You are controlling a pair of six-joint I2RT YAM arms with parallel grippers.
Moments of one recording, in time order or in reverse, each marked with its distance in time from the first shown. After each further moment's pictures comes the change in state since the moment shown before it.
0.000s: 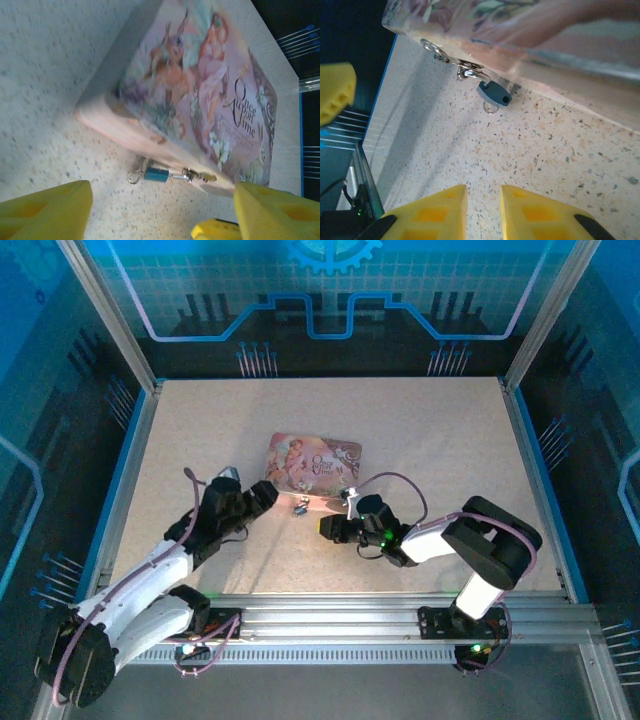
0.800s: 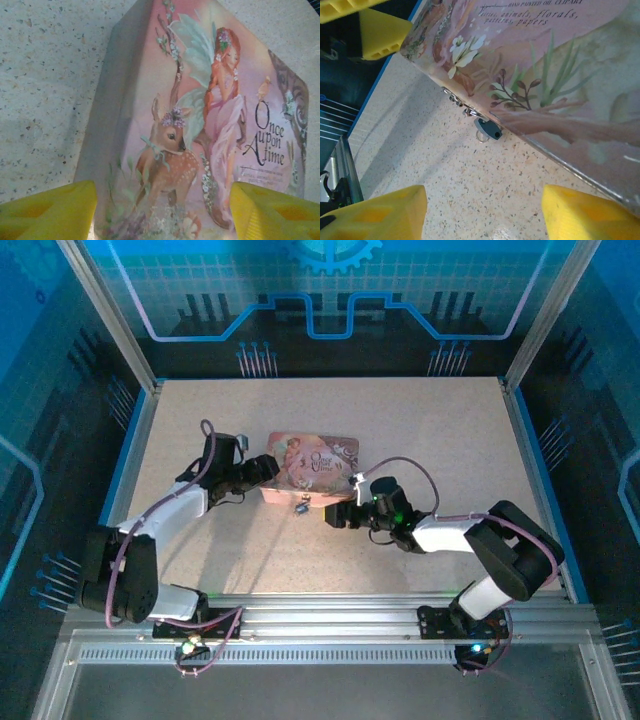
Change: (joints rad) left arm 0.230 0.477 0.283 0.007 0.304 0.334; right arm -0.142 -0.098 0.052 -0.155 -0.111 -0.238
